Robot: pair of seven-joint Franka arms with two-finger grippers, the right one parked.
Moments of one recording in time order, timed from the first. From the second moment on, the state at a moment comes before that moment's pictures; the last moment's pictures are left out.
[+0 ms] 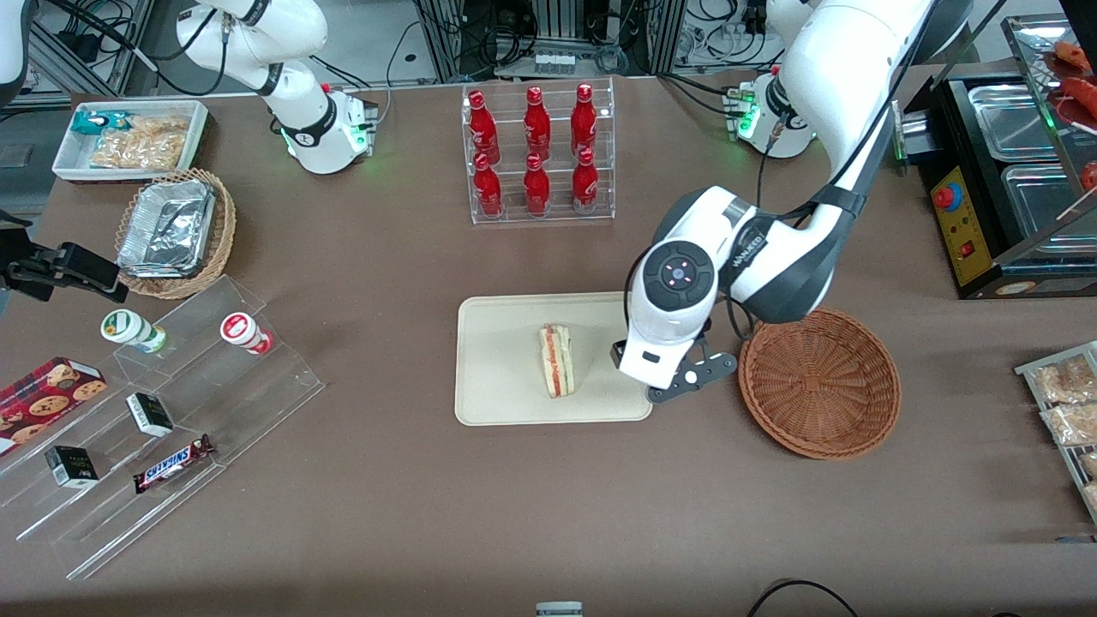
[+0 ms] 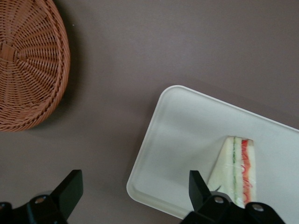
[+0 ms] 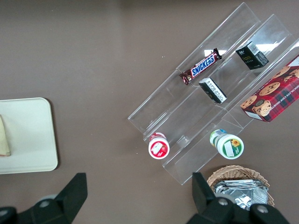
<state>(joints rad) -0.29 0.60 -0.35 -1.35 0.21 1.77 -1.02</state>
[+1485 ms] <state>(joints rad) 0.18 0.01 -0.25 -1.68 0.05 1.52 -0.08</state>
